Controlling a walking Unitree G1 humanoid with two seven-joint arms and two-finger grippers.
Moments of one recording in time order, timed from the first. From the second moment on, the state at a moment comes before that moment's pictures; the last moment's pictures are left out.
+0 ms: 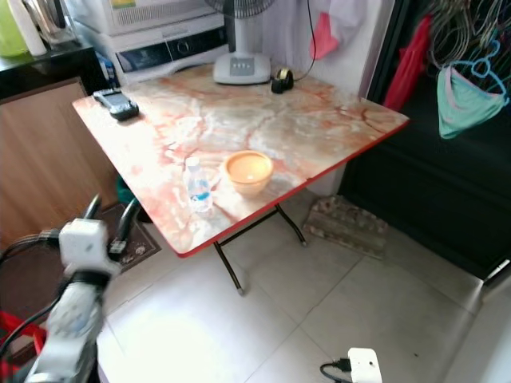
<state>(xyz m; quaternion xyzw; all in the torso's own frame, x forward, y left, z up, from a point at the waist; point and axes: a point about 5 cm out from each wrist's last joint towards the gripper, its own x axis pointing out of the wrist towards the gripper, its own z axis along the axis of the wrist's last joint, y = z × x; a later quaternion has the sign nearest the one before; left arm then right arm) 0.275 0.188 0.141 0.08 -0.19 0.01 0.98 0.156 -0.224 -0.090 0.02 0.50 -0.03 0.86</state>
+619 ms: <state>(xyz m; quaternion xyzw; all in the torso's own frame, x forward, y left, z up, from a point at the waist) 0.268 0.183 0.191 0.03 -0.17 0.01 0.98 0.143 -0.233 -0.093 0.02 0.51 -0.05 0.86</state>
